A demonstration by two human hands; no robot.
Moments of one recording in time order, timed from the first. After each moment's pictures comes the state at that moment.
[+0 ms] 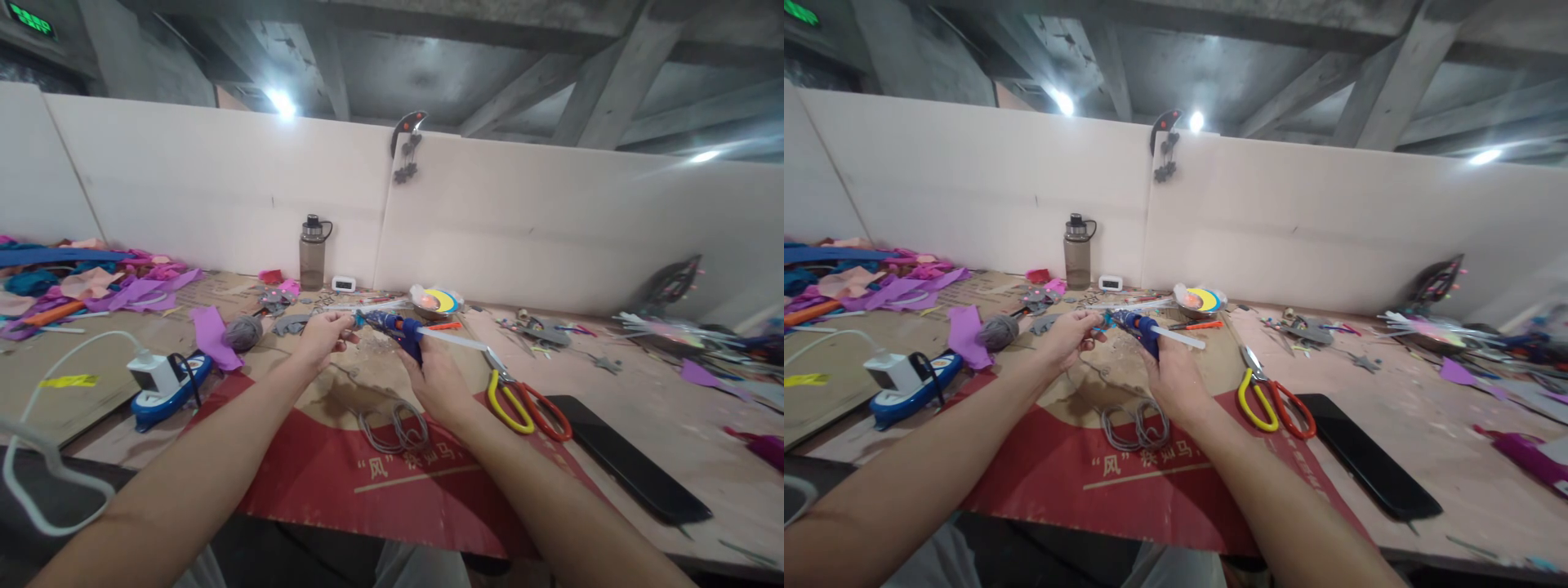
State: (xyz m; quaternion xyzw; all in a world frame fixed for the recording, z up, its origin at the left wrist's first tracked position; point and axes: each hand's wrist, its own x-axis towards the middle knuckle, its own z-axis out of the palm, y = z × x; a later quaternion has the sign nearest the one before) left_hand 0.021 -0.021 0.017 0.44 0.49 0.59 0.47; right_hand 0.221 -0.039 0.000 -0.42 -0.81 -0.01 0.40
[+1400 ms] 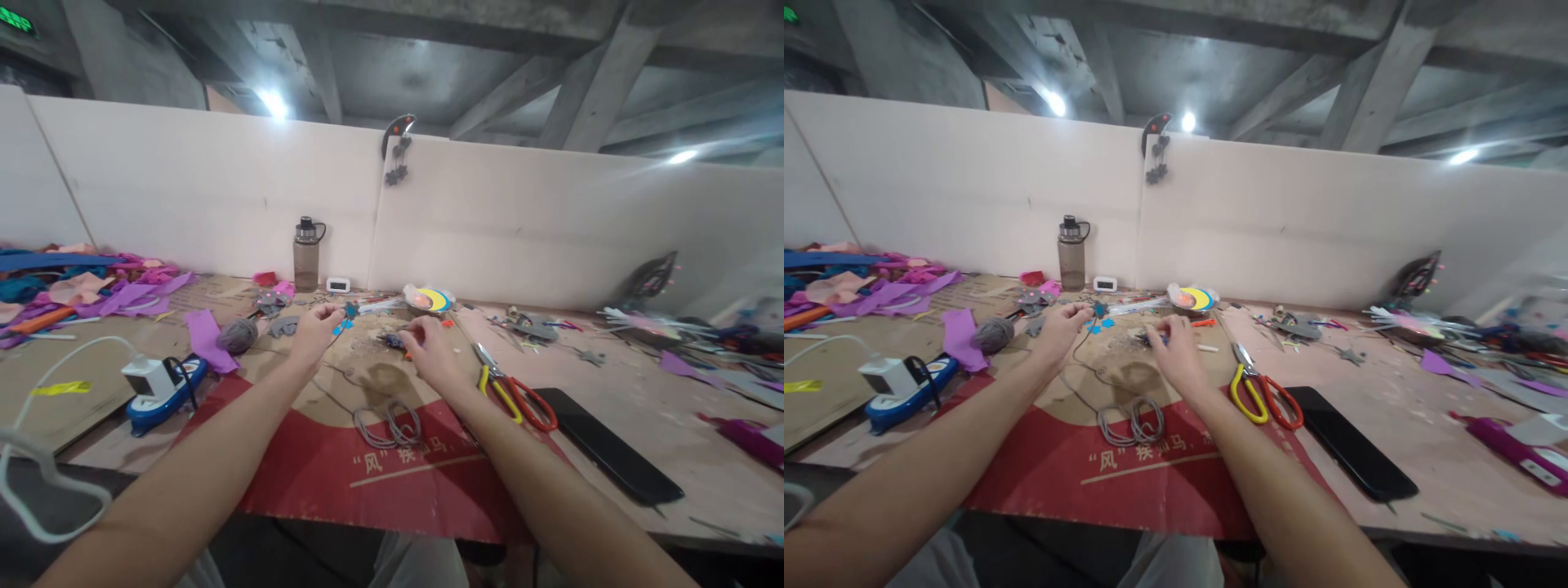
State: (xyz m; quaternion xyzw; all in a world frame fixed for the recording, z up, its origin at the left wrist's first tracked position) left_hand 0.020 -0.015 0.013 0.46 0.46 0.68 0.35; right_hand 0.228 -0.004 0.002 -0.50 -0.74 0.12 0.44
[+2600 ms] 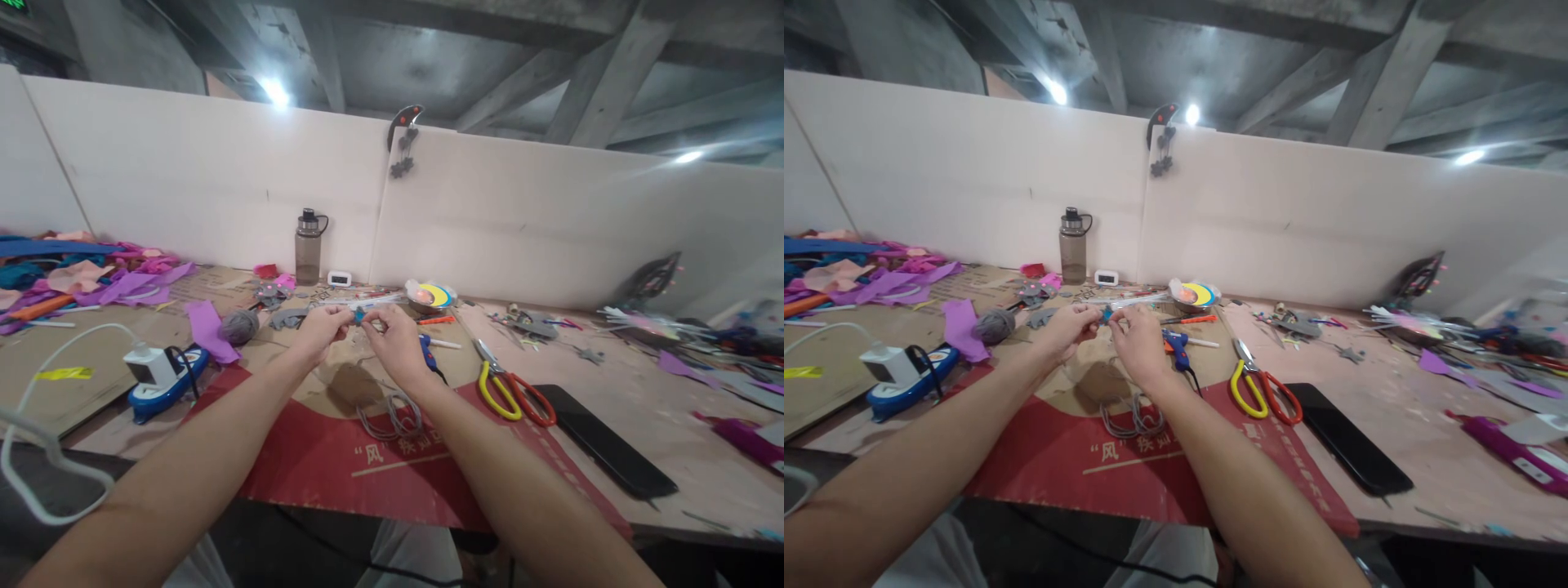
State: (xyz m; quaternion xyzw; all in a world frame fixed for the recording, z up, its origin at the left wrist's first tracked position) left_hand 0.023 -0.018 0.015 0.48 0.44 0.59 0.47; right_hand 0.169 -0.014 0.011 -0.37 -0.78 0.07 0.50
